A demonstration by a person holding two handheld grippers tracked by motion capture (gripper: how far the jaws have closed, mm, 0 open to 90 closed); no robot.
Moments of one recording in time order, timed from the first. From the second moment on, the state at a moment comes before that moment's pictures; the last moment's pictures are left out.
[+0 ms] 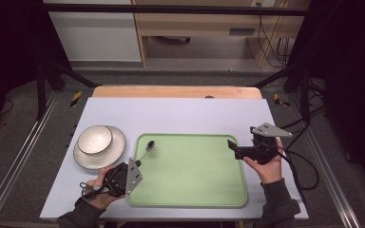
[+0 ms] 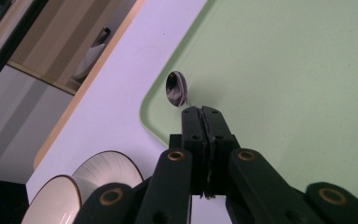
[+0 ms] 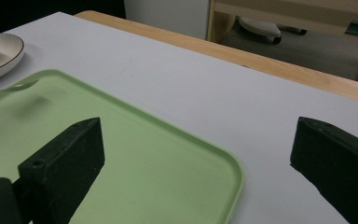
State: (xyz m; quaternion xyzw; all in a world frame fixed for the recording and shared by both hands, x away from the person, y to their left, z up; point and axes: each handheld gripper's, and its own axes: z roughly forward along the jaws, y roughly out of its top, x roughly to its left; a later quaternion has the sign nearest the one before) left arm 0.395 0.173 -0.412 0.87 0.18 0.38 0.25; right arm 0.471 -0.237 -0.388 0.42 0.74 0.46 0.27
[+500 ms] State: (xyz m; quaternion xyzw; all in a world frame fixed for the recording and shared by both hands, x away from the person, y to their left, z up) left arm 0.399 0.162 -0.427 0.88 0.17 0.38 0.23; right arm 0.472 -0.235 -0.389 0.42 0.74 0.46 0.26
